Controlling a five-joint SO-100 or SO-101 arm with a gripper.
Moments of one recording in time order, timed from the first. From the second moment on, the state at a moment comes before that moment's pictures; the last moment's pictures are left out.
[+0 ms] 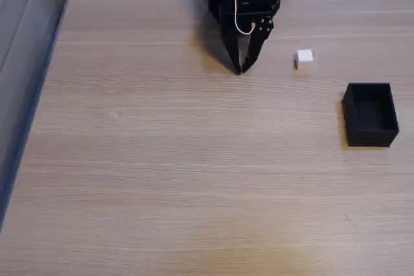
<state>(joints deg) 0.7 190.5 177.3 76.9 -91.8</state>
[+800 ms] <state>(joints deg) -7.6 166.8 149.2 89.3 -79.6</state>
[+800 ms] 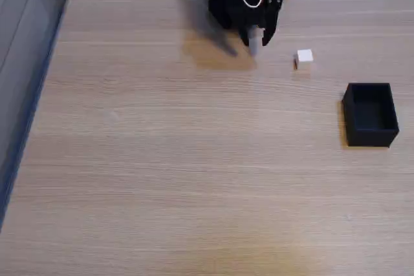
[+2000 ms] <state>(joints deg) -29.4 139.1 138.5 82.2 -58.5</state>
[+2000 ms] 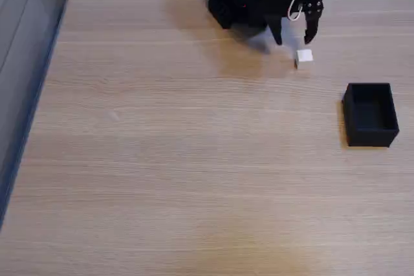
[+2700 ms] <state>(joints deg) -32.9 124.5 133.2 77.7 -52.9</state>
